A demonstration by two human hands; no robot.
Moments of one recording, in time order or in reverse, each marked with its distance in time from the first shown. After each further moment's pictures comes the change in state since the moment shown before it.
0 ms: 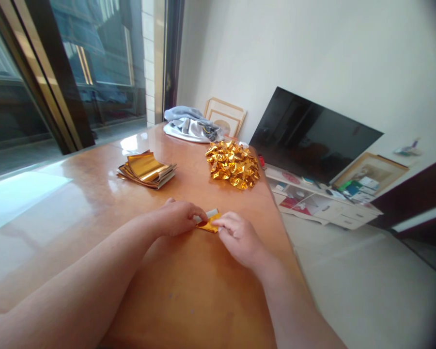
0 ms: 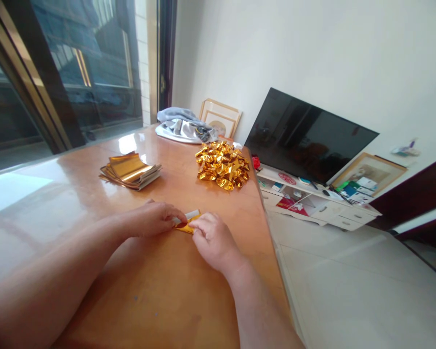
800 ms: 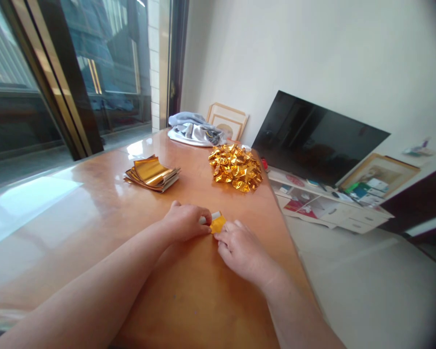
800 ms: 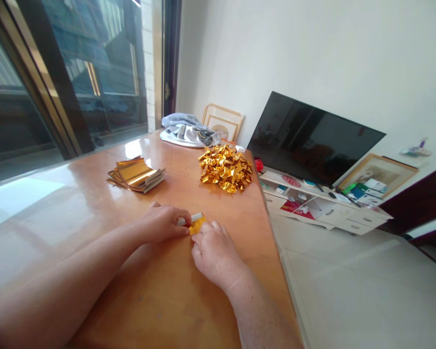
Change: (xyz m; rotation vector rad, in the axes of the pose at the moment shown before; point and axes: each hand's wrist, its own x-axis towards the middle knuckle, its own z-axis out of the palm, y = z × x) left_hand 0.002 0.017 0.011 0.065 0.143 -0.160; right_hand -0.006 -0.033 -0.005 -0.453 -0.280 0.093
